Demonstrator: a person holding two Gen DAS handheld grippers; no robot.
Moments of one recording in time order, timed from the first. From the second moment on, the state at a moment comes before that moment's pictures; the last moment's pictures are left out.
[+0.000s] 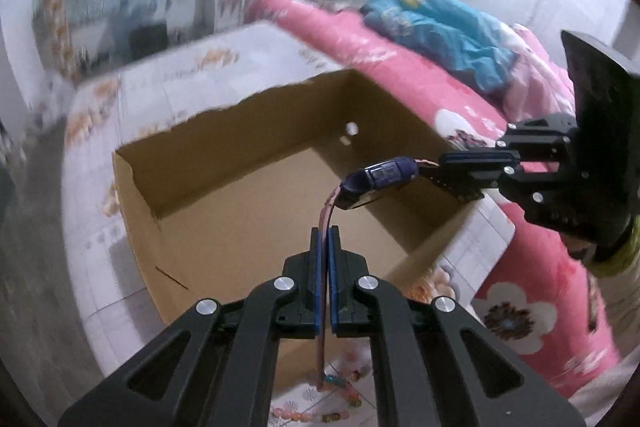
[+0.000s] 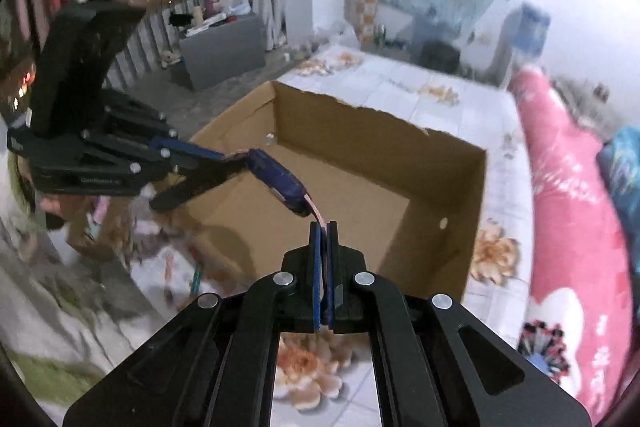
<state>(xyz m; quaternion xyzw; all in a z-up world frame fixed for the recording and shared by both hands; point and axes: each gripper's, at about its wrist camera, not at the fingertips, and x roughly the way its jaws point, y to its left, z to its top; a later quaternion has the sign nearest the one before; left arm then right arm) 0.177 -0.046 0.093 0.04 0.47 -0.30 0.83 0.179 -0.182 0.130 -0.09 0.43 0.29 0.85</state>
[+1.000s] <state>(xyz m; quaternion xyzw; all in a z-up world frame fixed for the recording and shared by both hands) 0.258 -0.018 0.095 0.05 0.45 -0.18 0.87 0.305 -0.180 0.084 -0.05 0.56 0.22 0.80</state>
